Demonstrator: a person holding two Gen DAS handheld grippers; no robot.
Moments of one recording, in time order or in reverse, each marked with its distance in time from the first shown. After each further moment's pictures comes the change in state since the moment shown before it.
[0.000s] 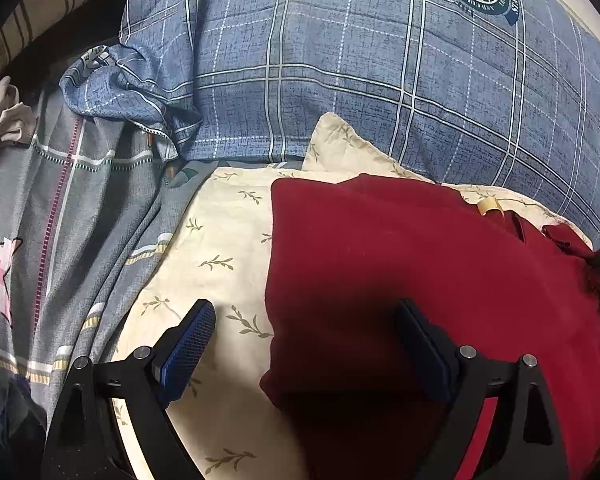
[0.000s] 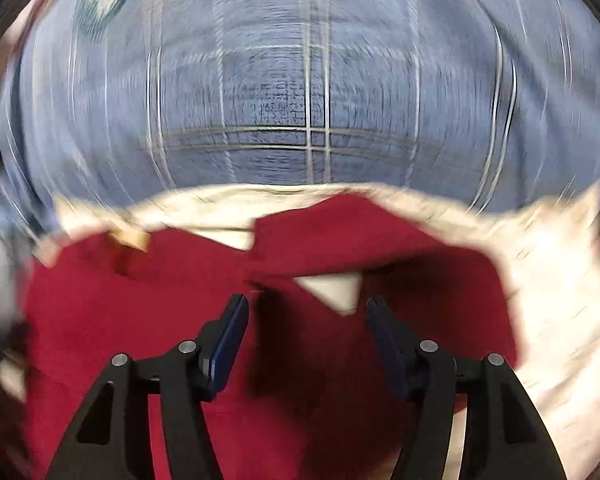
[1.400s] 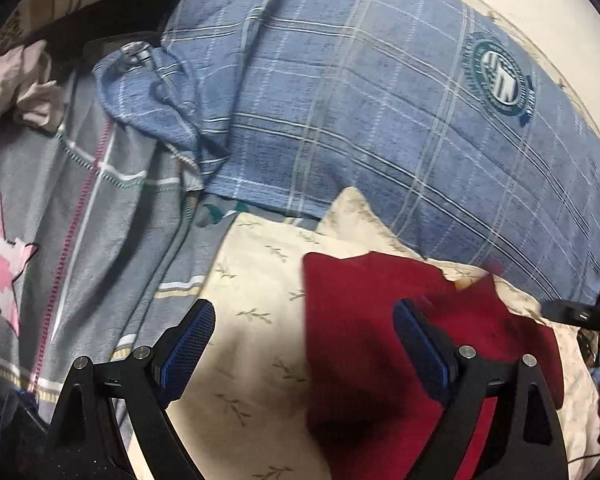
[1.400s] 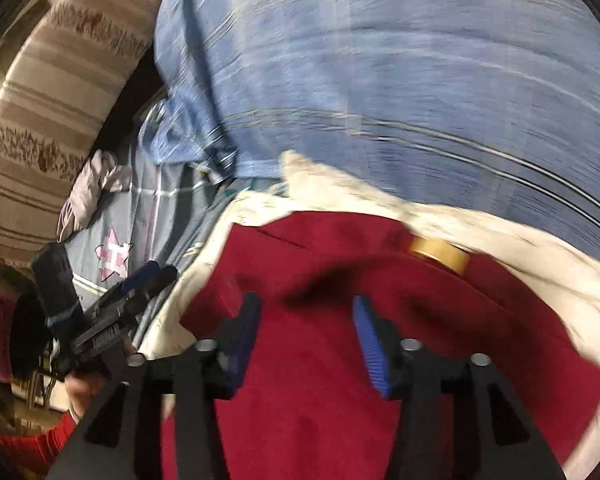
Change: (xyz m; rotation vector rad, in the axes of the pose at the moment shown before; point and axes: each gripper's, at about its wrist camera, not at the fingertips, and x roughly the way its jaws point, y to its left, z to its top) left arm -0.036 0.062 0.020 -0.177 -0.112 -0.155; right arm -0.062 0.193 -0.016 -0.317 0.166 0.433
